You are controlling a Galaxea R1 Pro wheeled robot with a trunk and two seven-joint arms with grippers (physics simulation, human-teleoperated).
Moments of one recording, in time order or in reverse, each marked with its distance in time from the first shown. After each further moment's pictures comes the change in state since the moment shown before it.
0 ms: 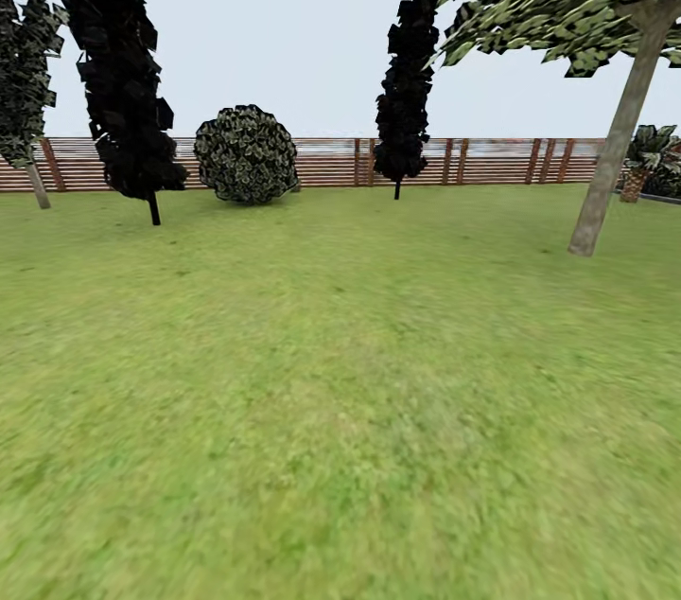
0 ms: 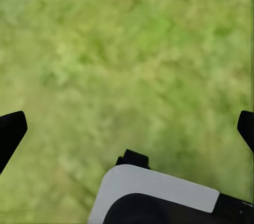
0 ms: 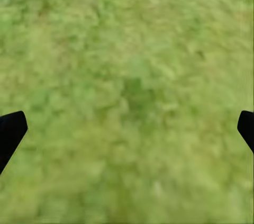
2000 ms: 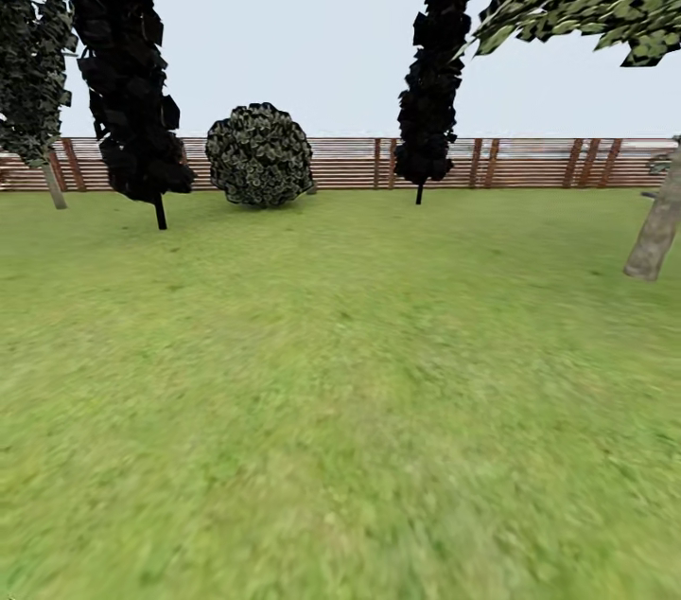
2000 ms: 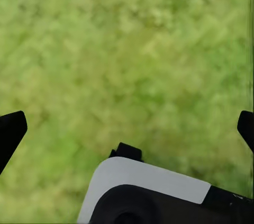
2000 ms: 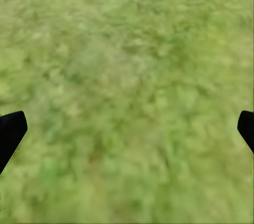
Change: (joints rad) left arm 0.000 -0.021 0.000 0.002 0.001 0.011 0.011; right arm -0.001 0.032 -0.005 -0.093 -0.002 -0.012 -0.016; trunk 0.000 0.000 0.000
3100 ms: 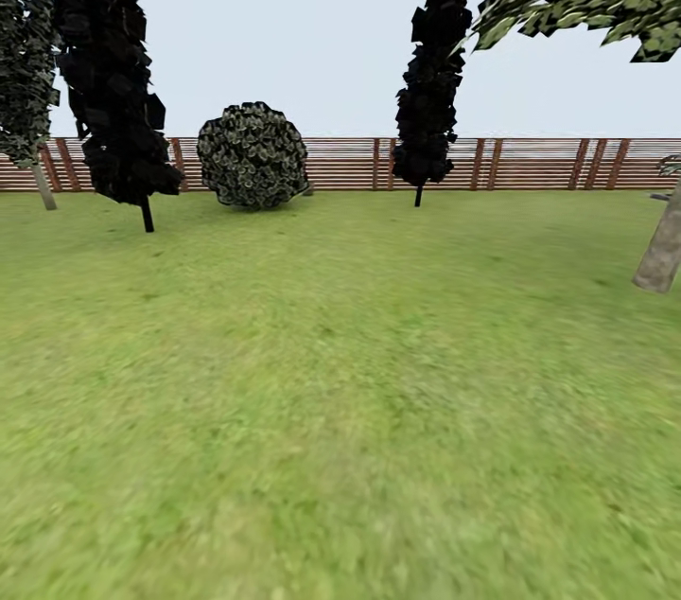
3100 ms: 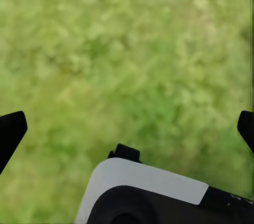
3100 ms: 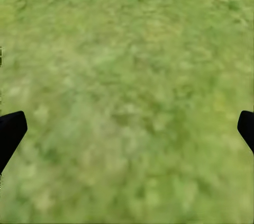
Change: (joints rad) left arm 0.000 -0.004 -0.003 0.000 -0.001 -0.006 0.000; right arm 0.000 -0.015 0.015 0.007 0.026 -0.012 0.006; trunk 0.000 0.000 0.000
